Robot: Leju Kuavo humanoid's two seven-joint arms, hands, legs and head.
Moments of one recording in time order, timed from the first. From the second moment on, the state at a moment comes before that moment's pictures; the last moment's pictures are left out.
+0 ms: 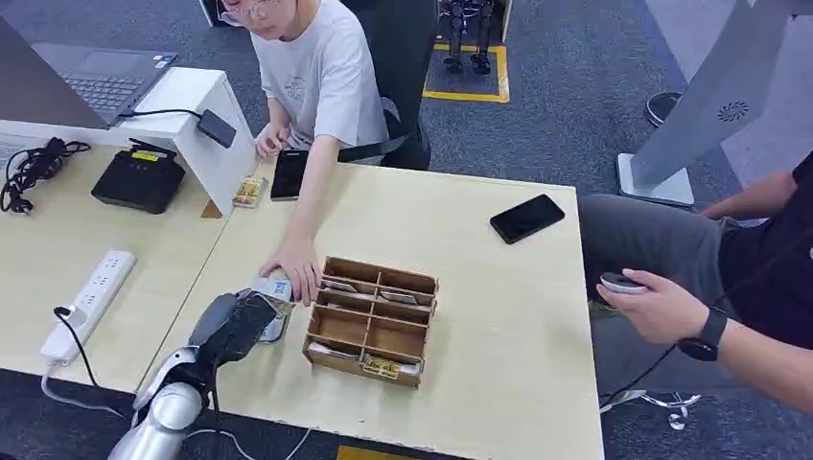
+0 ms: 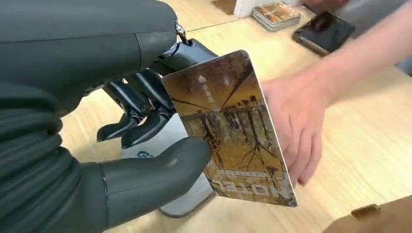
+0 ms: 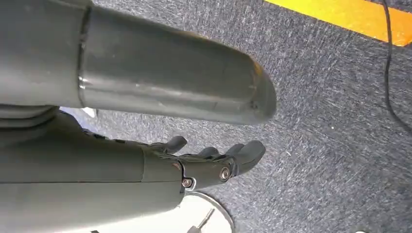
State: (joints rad) left arm -0.03 0.16 -0.04 -1.46 -0.53 0.03 0.04; right arm 0.03 0.08 -0.98 -0.25 1.57 -0.27 -0.27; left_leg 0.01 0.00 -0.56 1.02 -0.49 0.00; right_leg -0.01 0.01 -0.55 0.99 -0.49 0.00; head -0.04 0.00
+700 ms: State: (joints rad) left arm -0.01 0.19 -0.04 -1.51 -0.52 0.02 0.04; right arm 0.04 0.08 -0.98 -0.25 1.57 -0.27 -0.27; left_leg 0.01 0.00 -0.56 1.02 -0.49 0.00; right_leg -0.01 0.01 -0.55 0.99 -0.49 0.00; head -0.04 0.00
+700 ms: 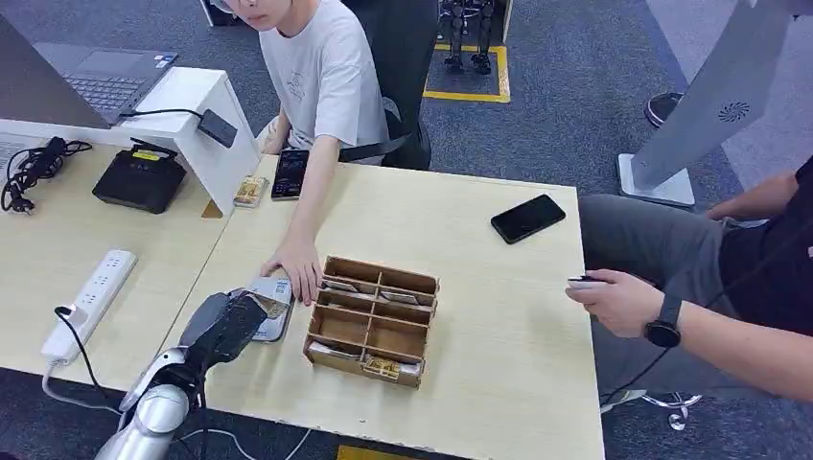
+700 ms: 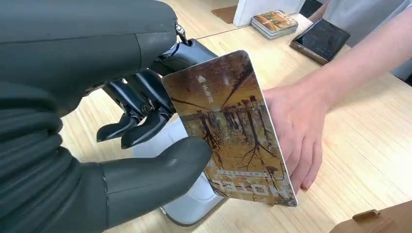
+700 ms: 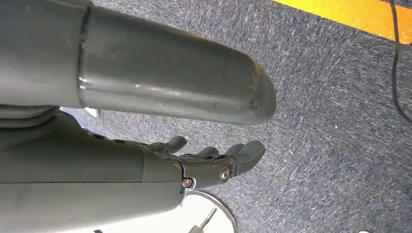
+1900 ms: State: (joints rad) left arm -0.21 0.28 -0.10 -1.26 -0.80 -0.06 0.25; right arm 0.02 0.07 -0.93 -0.25 1.57 -0.26 -0.27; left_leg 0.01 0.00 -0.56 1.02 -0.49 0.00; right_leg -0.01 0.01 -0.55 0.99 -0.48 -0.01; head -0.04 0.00
